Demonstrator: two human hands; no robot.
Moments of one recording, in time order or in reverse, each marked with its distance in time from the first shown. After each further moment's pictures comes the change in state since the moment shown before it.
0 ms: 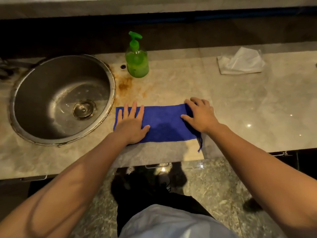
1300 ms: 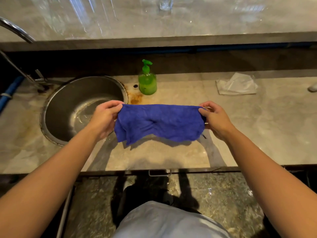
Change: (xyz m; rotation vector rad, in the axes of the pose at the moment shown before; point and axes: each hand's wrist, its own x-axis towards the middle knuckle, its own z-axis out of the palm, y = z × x) left_hand -0.071 -0.045 -0.089 -1.644 0.392 -0.138; right_hand -0.042 -0.006 -0.068 1.223 0.144 0.124
